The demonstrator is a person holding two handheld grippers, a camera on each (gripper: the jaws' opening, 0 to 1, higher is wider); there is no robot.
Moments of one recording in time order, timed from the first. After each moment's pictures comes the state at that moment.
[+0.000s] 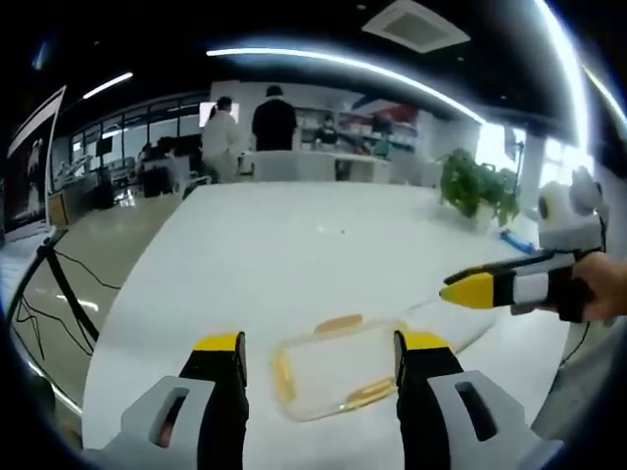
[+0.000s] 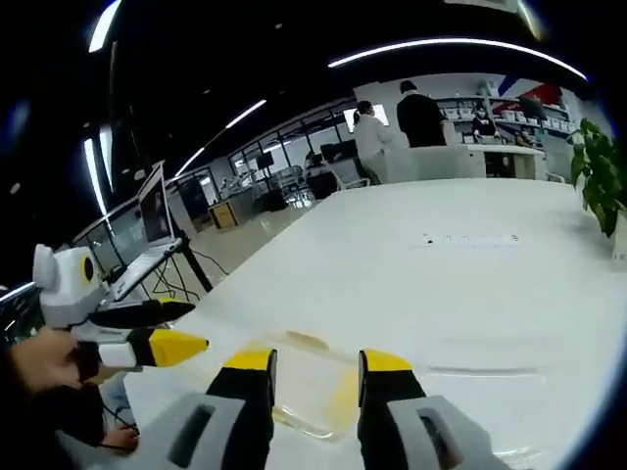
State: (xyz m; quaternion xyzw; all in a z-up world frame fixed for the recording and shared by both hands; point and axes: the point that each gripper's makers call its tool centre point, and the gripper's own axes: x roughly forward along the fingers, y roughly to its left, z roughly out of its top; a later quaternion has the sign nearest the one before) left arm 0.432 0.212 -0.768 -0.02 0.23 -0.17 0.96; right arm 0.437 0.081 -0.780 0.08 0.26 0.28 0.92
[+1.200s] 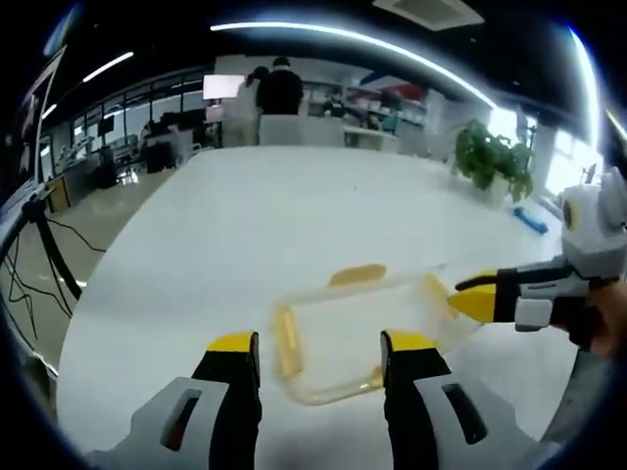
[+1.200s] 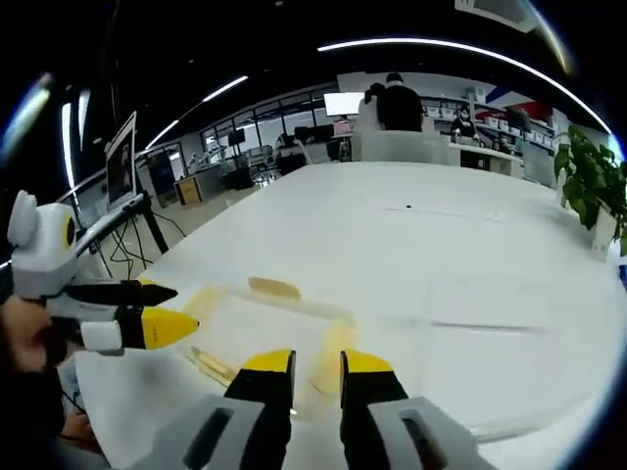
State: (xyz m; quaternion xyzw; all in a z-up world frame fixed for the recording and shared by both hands) left arm 0.440 0.215 -0.839 -0.02 0.28 -0.15 0.95; right arm 0.436 0.081 -0.853 0.03 0.30 0.20 0.93
